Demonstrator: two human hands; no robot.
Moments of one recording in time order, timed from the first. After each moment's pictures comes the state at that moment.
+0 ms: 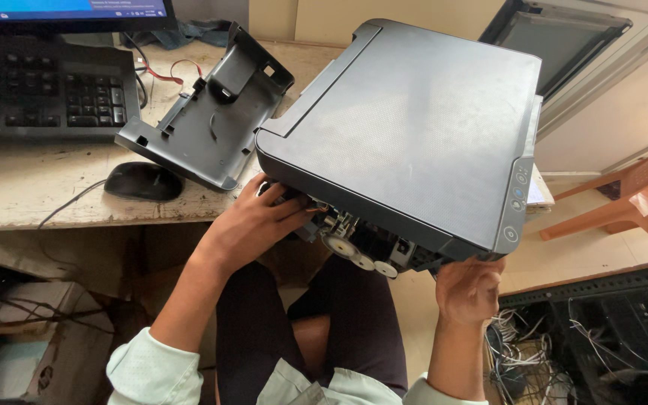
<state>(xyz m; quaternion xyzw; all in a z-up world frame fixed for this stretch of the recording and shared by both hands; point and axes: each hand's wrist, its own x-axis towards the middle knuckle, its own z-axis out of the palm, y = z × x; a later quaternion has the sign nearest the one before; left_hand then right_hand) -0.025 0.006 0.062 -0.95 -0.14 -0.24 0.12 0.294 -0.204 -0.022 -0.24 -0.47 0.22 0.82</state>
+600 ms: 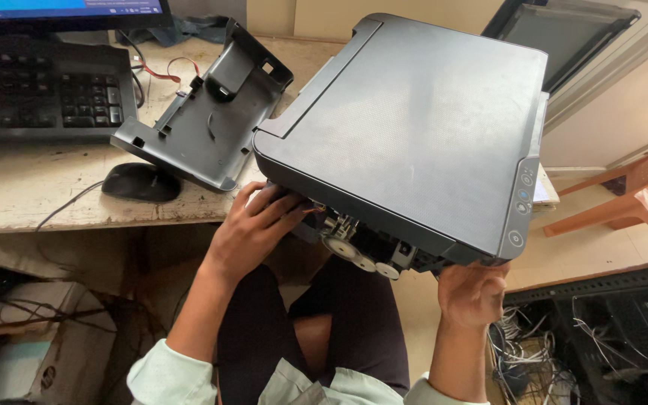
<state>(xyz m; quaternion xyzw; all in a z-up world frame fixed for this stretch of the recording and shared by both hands) -0.025 0.008 0.022 -0.91 -0.15 -0.39 0.07 0.288 -0.205 -0.017 -0.22 -0.47 0.24 0.82</state>
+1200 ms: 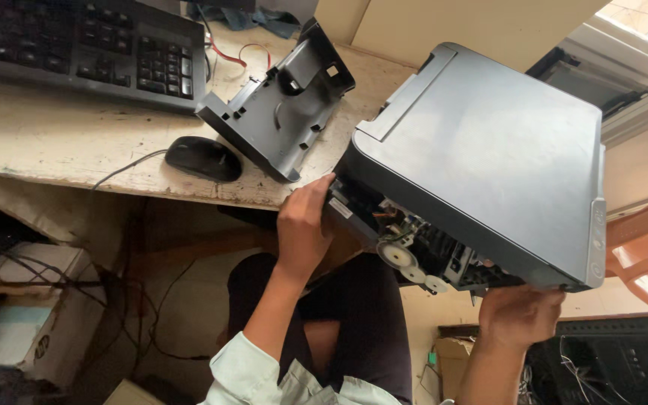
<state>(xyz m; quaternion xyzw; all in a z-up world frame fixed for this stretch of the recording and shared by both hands) -0.006 -0.007 -0.008 -0.71 -0.35 -0.59 -0.14 0.273 -0.197 0.017 -0.37 -0.48 0.09 0.79</state>
